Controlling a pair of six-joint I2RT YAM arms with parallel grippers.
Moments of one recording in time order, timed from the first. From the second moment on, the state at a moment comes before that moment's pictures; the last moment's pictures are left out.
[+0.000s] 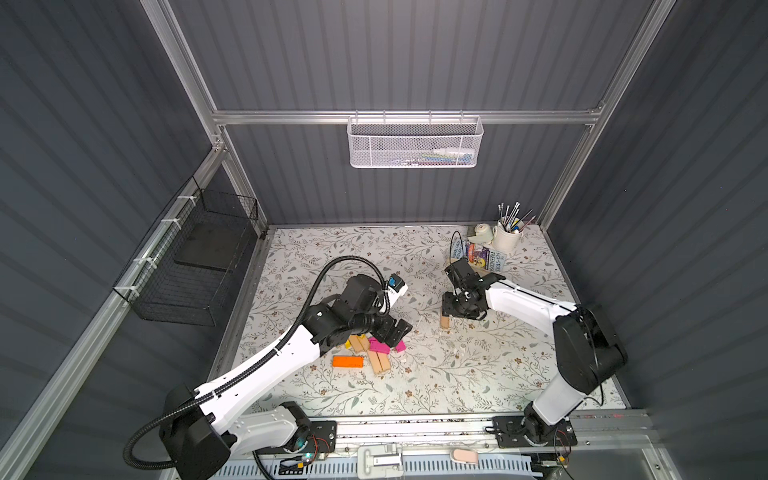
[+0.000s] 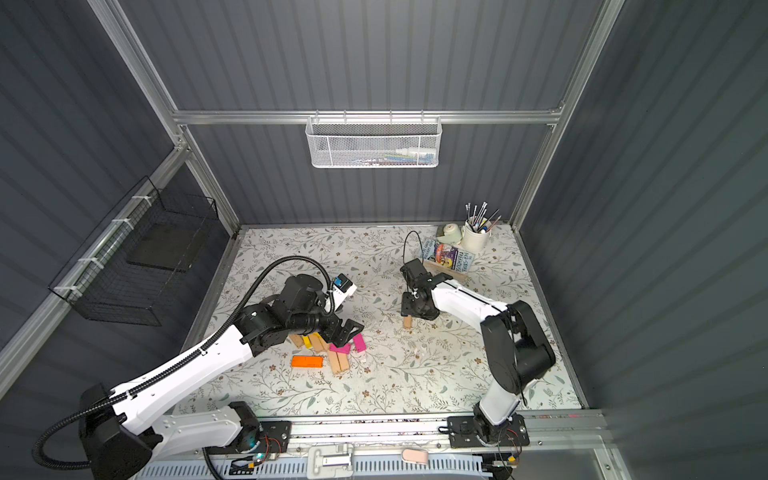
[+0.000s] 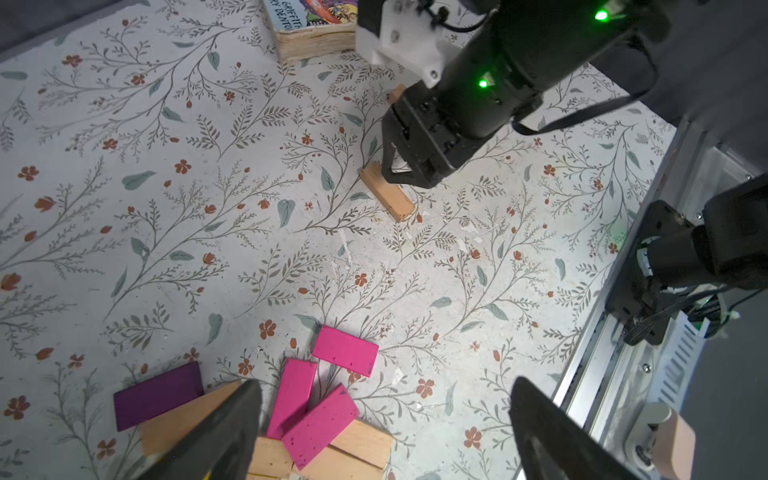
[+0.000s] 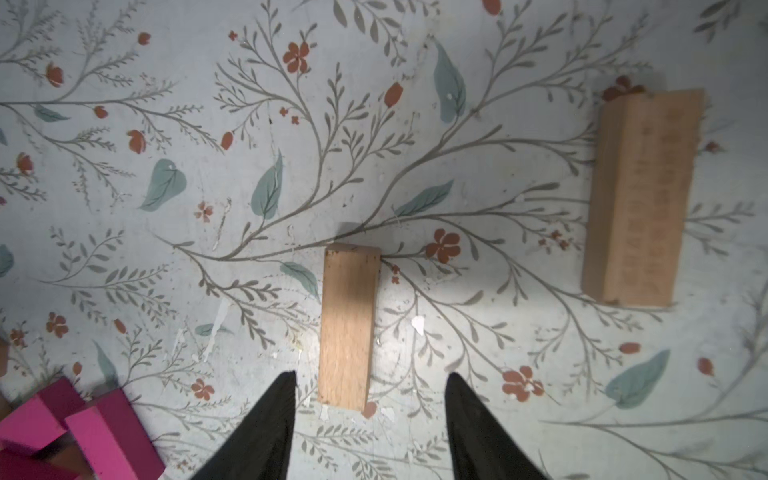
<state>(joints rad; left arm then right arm) -0.80 1.16 1.00 -0.60 0.19 -0.02 0.52 1.71 1.11 -0.63 0.04 0.55</state>
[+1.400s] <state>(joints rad) -0.80 1.11 0.94 -0.58 0.21 0.03 0.33 1.50 0.93 -0.69 0.02 0.37</state>
